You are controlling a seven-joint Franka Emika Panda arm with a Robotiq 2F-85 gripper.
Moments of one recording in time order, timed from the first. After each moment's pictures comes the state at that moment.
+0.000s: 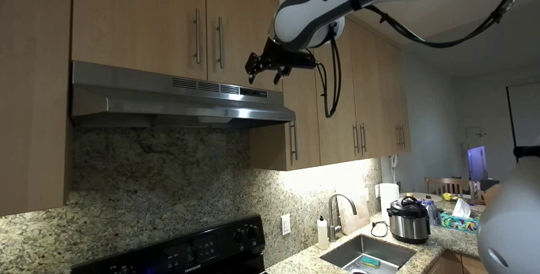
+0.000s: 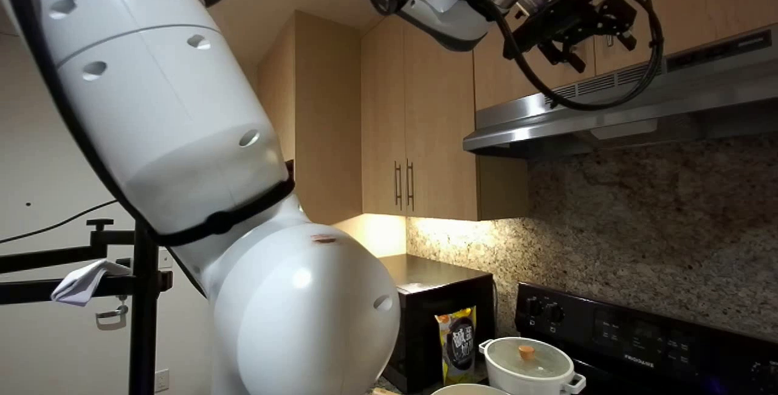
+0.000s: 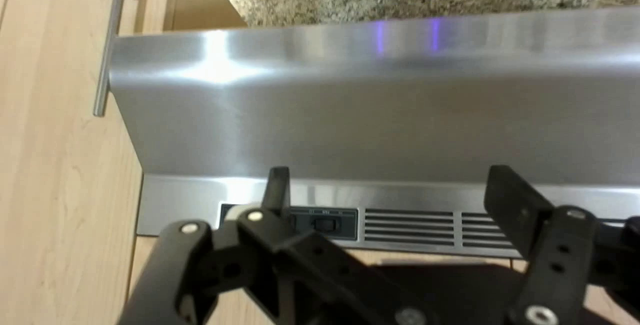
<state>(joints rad) -0.09 -0.51 0.04 -2.09 -0.32 2.56 0.36</state>
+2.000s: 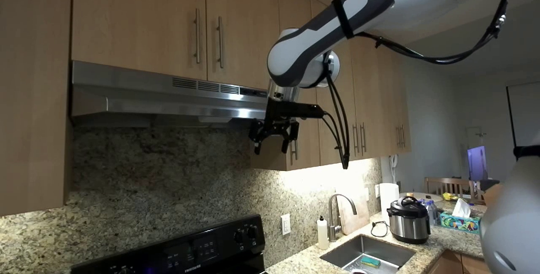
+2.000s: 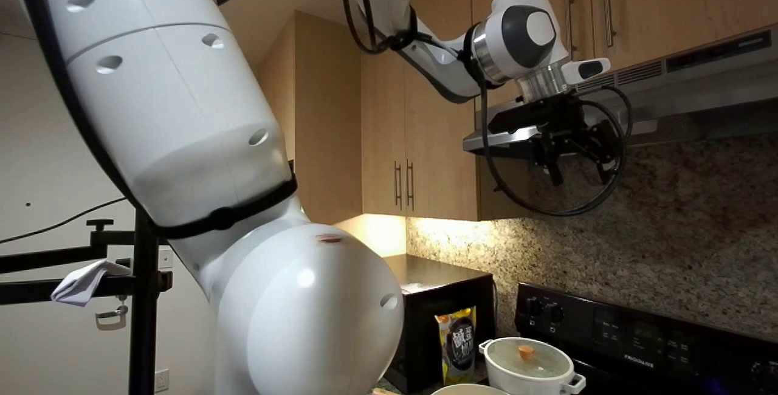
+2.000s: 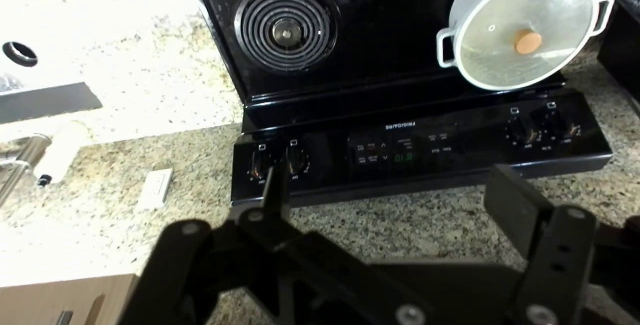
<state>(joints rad) -0.05 -0.47 0.03 -2.32 -0.07 2.30 0.25</state>
